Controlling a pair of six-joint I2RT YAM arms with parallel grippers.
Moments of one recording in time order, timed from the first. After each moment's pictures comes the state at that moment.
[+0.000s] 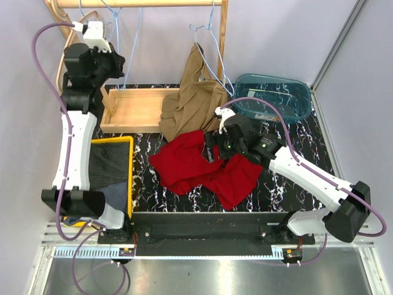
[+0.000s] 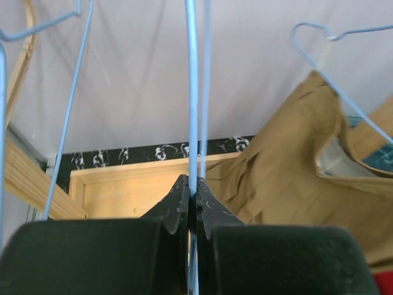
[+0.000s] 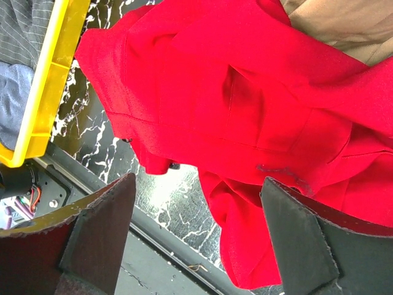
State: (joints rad) left arm -0.01 1.50 1.83 -0.43 0.19 -0.08; right arm 0.79 1.33 1.20 -0.55 -0.02 0.40
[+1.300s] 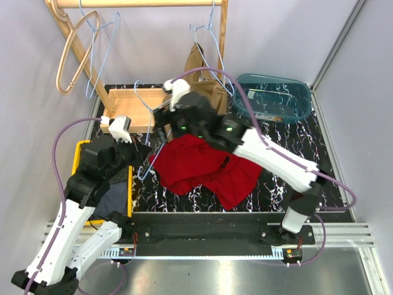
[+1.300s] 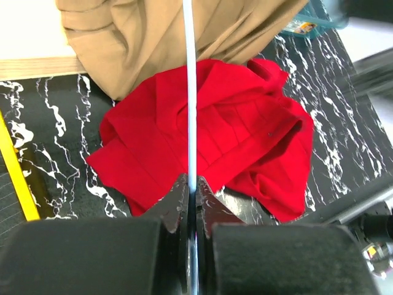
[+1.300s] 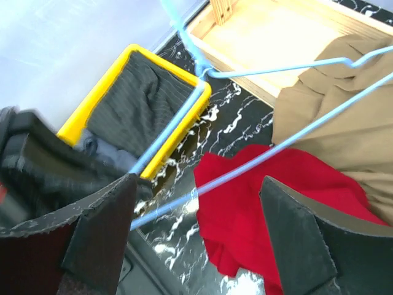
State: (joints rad) left arm -0.35 0.68 0.96 -0.66 0.16 -0.36; right arm 1.03 1.67 1.89 -0.57 0.14 0.32
